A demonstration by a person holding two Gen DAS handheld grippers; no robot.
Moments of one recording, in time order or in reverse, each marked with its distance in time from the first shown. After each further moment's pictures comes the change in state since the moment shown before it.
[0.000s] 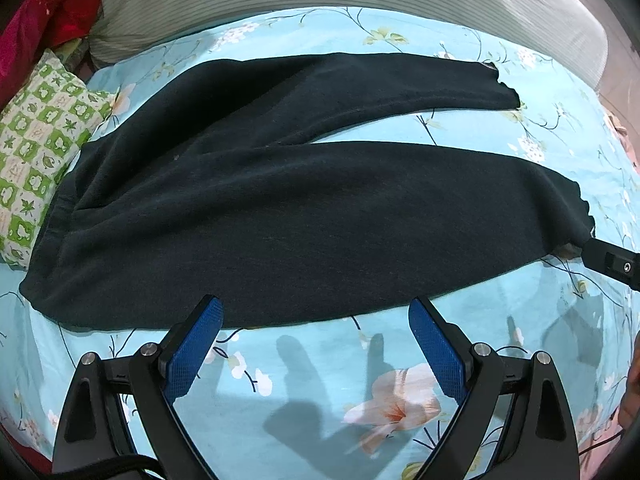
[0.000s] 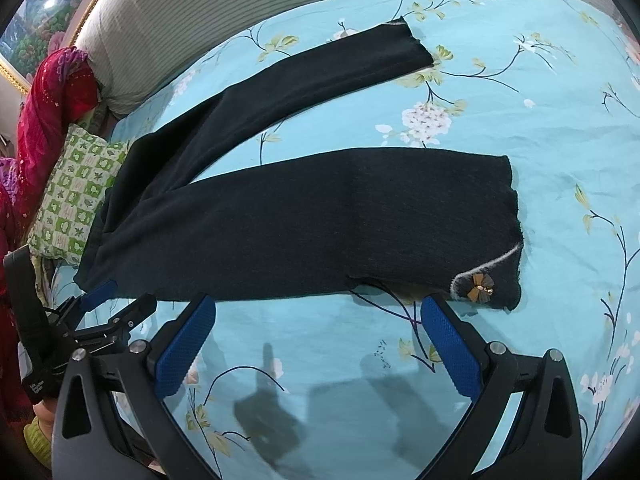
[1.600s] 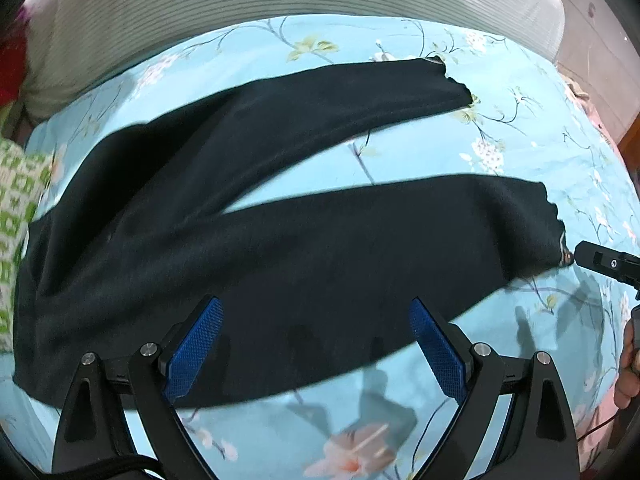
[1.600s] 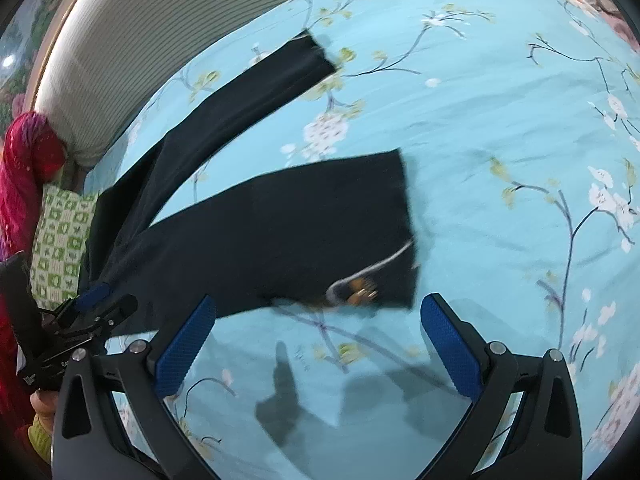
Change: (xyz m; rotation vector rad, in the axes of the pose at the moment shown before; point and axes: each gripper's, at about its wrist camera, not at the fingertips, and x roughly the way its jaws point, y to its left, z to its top) left arm 0.013 -0.043 0.062 0.167 0.015 -0.122; right arm -0.022 -0.068 0.007 0.191 -0.031 -0.043
